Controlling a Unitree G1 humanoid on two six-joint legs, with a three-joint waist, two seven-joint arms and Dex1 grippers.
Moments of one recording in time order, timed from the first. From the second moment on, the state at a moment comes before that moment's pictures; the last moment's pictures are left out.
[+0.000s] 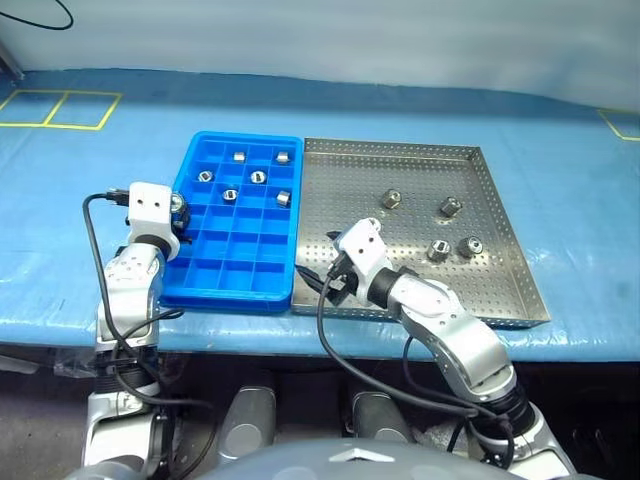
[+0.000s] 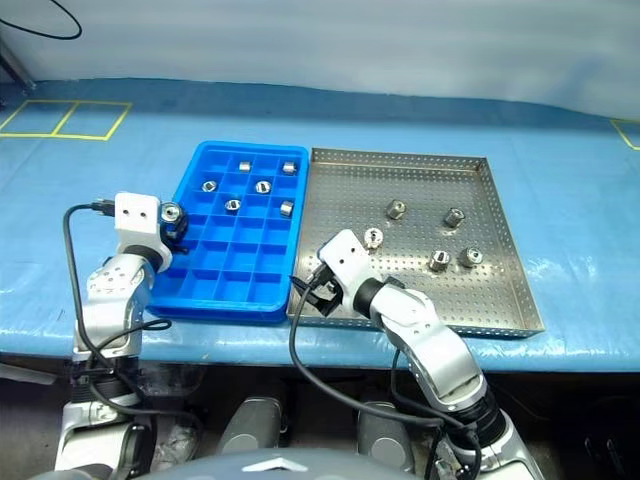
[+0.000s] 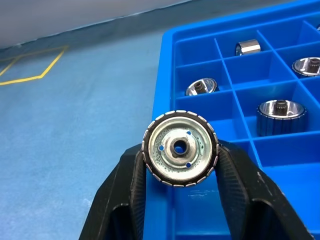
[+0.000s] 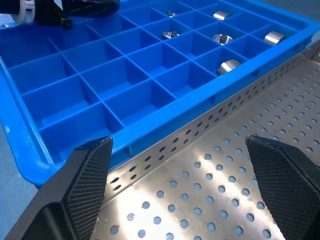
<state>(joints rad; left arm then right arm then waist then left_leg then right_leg) -0.30 0.31 0.22 -0.02 0.02 0.52 -0.20 -0.17 -0.30 0.34 -0.52 0.18 0.74 0.37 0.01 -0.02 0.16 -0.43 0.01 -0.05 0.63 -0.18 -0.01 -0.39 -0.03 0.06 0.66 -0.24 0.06</state>
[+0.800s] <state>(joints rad) -0.22 0.30 0.21 -0.29 -0.04 0.67 -0.16 -0.08 -0.30 0.30 -0.56 0.17 0.74 0.30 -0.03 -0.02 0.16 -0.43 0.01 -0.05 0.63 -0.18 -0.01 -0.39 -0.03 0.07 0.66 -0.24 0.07</state>
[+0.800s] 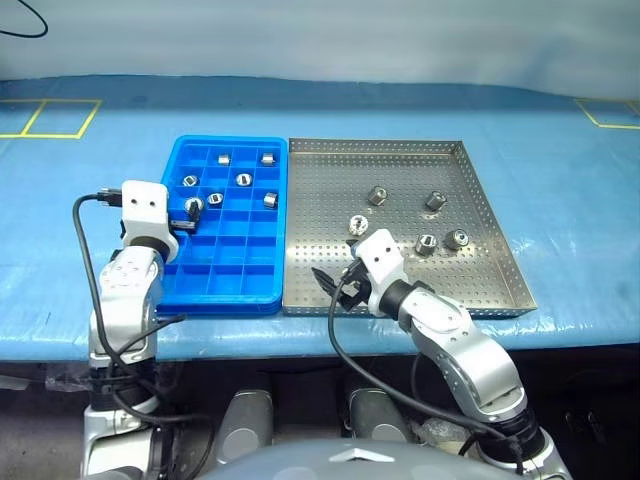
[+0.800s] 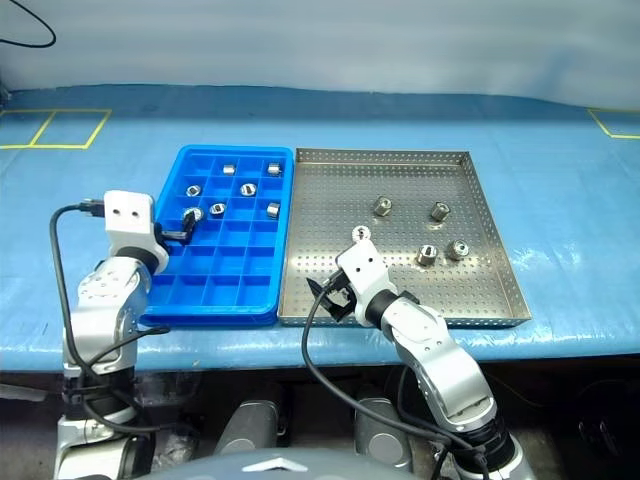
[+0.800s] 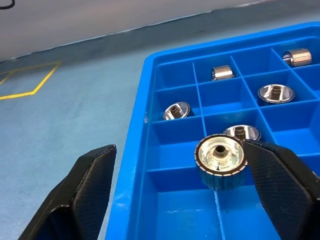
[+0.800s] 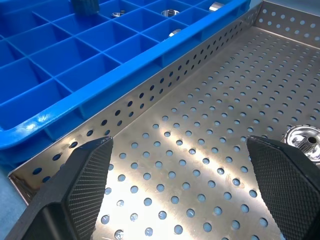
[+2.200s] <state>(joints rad) -0.48 0.17 0.23 -0.09 -0.20 0.93 -0.04 -0.06 -0.27 0.26 -0.59 0.17 0.75 0.27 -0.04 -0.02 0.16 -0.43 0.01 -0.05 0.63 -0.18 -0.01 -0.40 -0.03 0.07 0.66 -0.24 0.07</state>
